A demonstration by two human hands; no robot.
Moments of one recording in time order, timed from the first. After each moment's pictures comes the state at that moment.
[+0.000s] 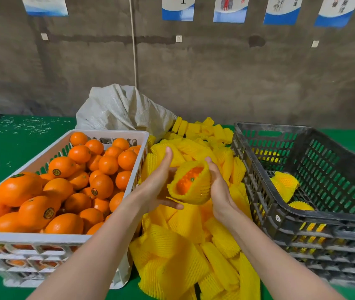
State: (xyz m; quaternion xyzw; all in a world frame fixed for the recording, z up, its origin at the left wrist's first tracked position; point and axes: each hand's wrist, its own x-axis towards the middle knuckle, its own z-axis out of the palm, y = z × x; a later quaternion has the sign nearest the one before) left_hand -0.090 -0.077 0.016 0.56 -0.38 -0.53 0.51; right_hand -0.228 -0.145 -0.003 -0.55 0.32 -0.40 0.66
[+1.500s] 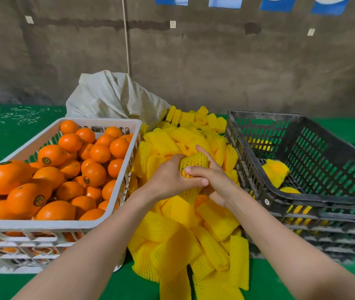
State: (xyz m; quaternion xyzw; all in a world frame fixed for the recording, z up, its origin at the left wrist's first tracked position) left_hand -0.123 -0.089 -0.004 0.65 -0.62 -0.19 0.40; right_hand -0.249 -0.156 -0.007 -0.55 0.29 -0.30 0.72
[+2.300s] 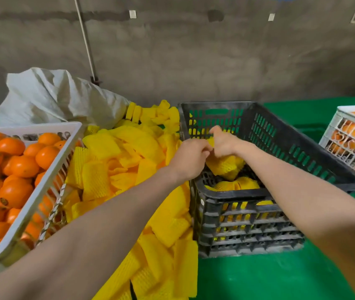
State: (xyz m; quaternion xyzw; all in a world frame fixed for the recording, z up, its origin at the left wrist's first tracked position) left_hand -0.276 -0.236 0.000 0.61 -0.72 -0.06 0.33; right_hand -0.384 -0.346 0.009 -0.84 0.53 -0.03 0.14
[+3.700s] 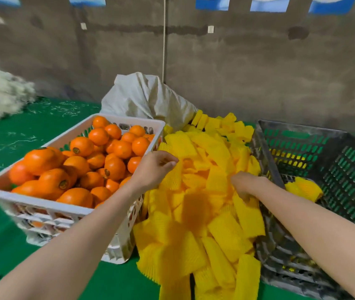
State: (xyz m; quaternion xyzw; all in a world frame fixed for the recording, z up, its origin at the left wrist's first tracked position) left_hand -0.073 -0.081 -0.006 0.71 -0.54 -0.09 0.44; right_hand -0.256 -0.259 -0.024 -0.89 0.35 0.28 -0.09
